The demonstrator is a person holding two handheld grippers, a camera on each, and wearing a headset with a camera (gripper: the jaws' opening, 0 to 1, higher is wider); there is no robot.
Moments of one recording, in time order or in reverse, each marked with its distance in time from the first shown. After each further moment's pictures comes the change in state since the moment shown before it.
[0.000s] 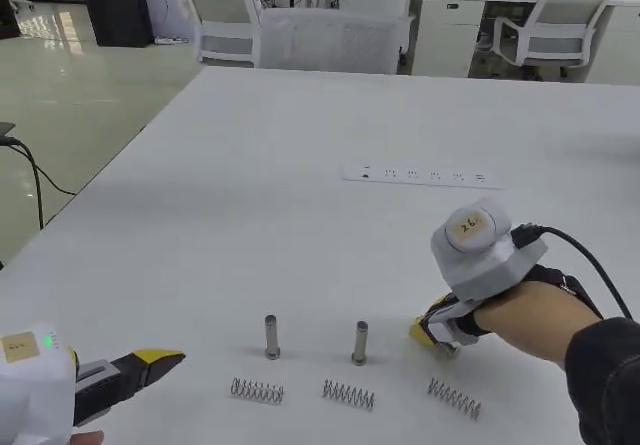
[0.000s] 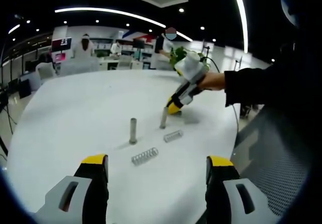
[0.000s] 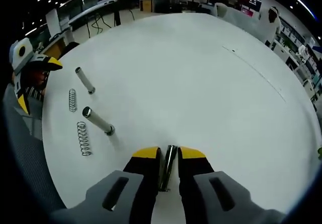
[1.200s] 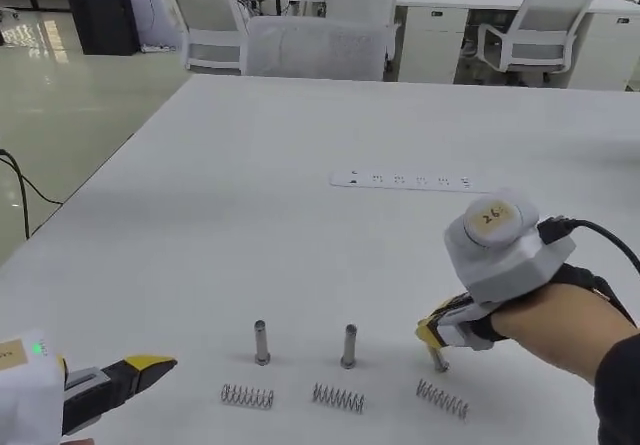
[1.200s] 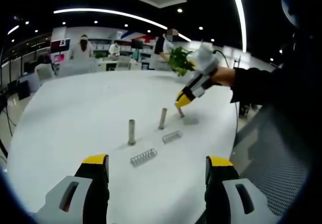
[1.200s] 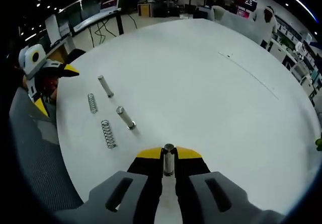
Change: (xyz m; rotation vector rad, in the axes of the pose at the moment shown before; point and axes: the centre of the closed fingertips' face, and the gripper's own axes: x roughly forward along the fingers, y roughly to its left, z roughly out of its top) left arm 0.000 -0.004 0.002 0.012 -0.002 -0.012; right arm -0.051 0.019 -0.002 0.026 -0.037 0.002
